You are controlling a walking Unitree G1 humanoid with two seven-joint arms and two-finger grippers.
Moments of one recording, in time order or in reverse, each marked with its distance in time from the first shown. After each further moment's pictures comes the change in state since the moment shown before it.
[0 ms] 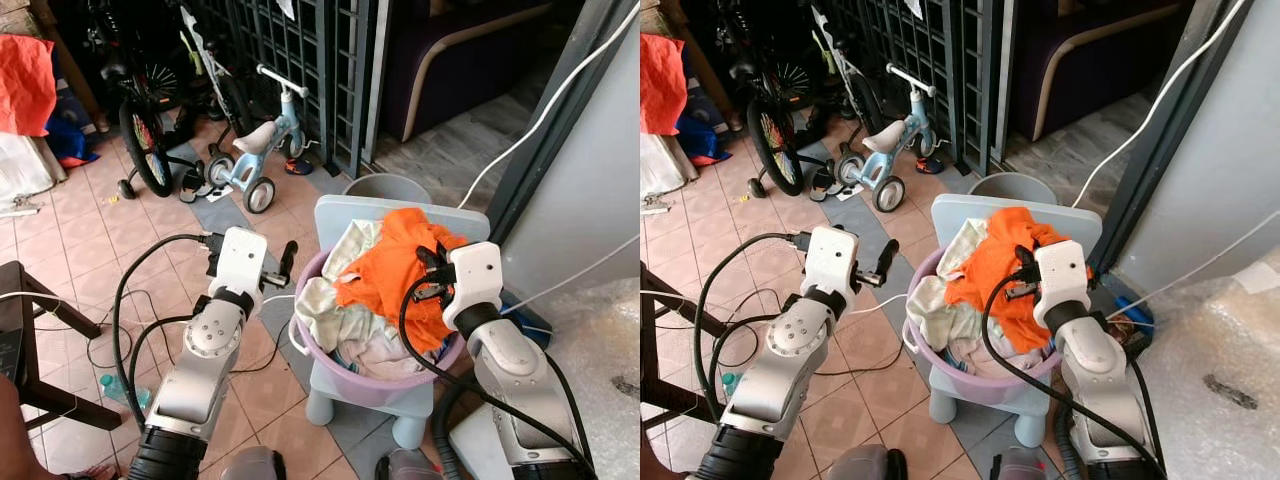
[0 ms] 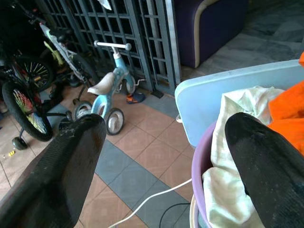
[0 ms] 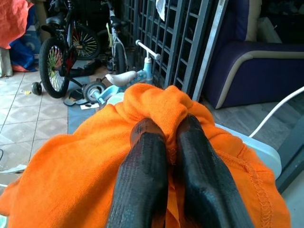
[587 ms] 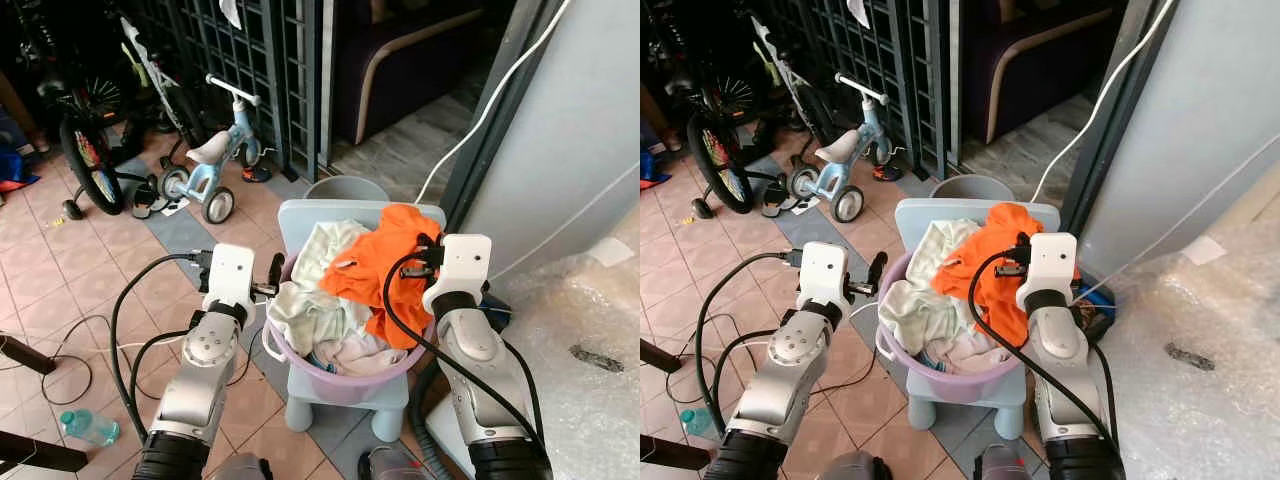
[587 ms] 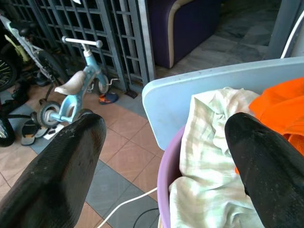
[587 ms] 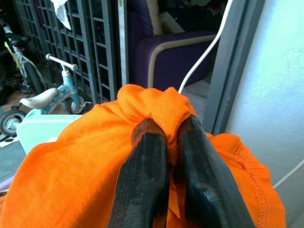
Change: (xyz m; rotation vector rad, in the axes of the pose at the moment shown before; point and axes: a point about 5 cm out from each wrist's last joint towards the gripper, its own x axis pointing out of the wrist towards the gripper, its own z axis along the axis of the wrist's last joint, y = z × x) left arm 0.010 0.006 -0.016 -0.062 0.035 0.064; right arm 0.027 0.007 0.002 0.100 -0.038 -0.224
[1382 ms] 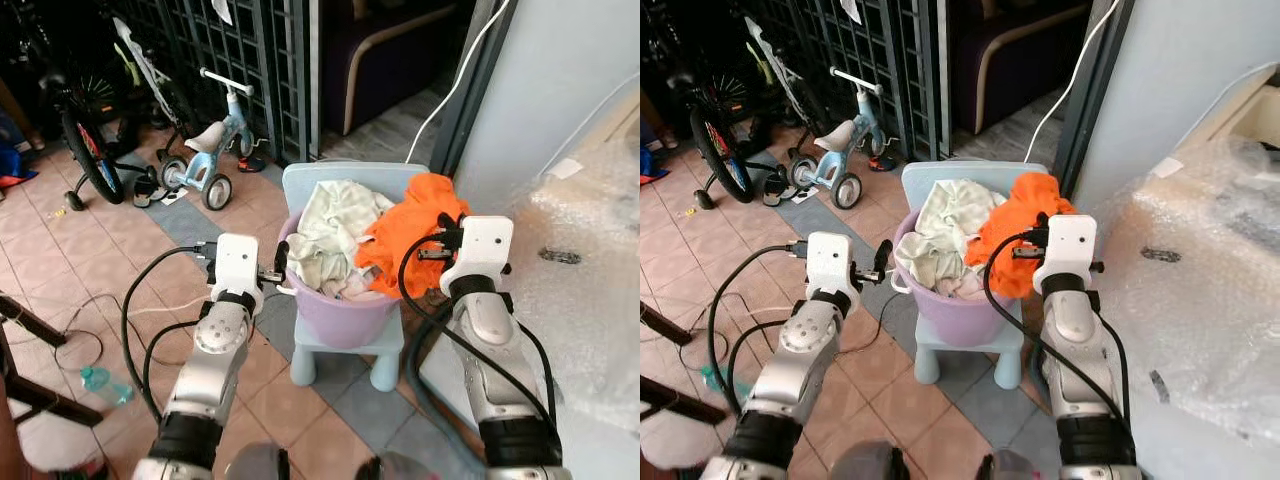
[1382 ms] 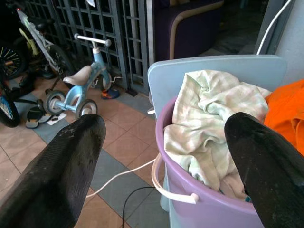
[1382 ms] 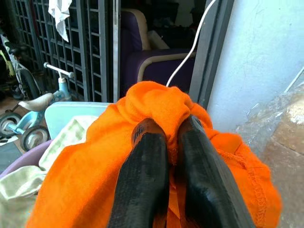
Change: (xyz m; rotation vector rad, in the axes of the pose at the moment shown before) left arm 0.009 -0.003 0.006 -0.065 -0.029 0.049; right arm 0.012 -0.009 0.013 -0.027 -0.061 -0.040
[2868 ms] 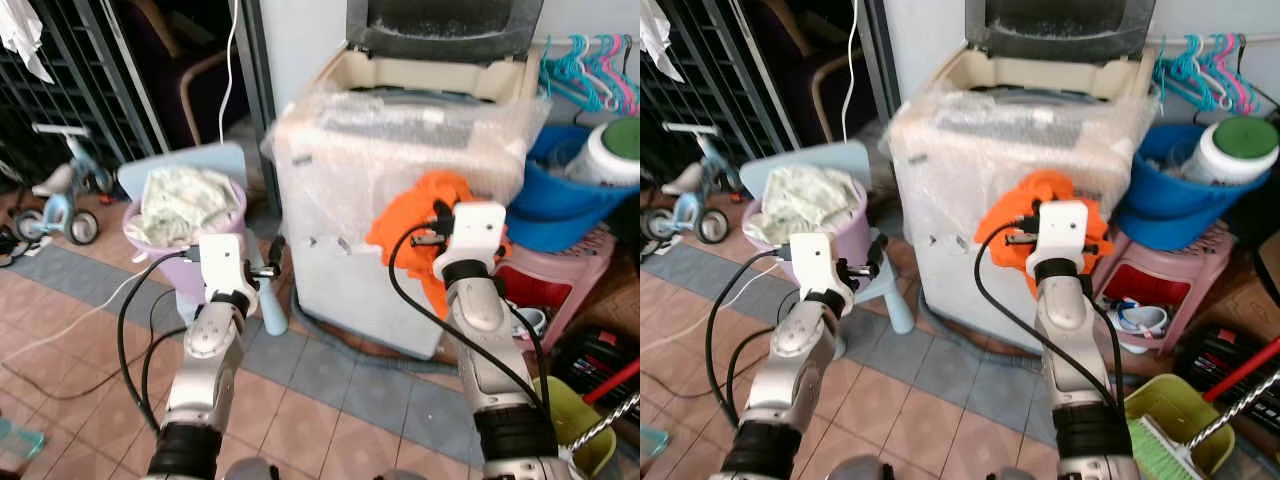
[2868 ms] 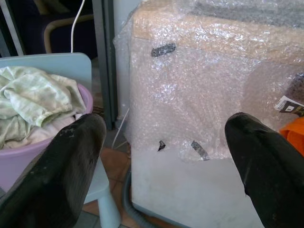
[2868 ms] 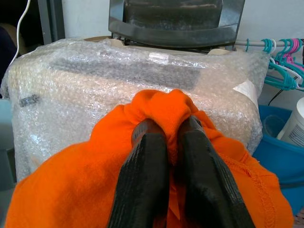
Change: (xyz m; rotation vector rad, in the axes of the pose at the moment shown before) left arm 0.001 -0.004 0.004 -0.178 -0.037 -0.057; right arm 0.008 -0.002 0.007 -0.052 -0.058 -0.009
